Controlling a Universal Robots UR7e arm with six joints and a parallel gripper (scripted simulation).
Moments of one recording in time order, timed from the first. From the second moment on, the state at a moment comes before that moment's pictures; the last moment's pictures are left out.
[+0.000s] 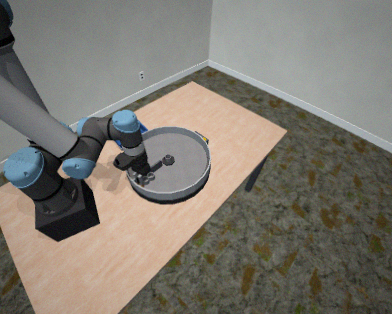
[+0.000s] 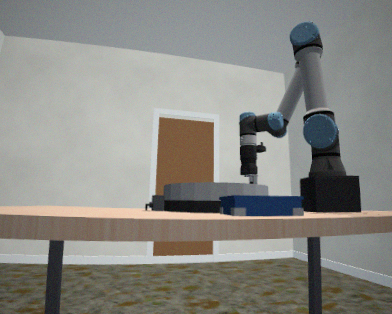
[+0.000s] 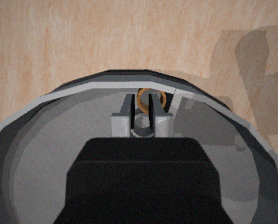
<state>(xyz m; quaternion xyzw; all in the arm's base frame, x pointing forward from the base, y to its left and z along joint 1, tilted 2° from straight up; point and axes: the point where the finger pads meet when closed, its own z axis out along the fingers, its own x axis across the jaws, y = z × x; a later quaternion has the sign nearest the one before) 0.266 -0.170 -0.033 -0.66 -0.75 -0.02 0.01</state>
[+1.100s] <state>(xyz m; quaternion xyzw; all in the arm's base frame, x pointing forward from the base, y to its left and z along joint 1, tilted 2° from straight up) 0.267 -0.170 -0.045 -0.66 -0.75 -0.02 0.01</state>
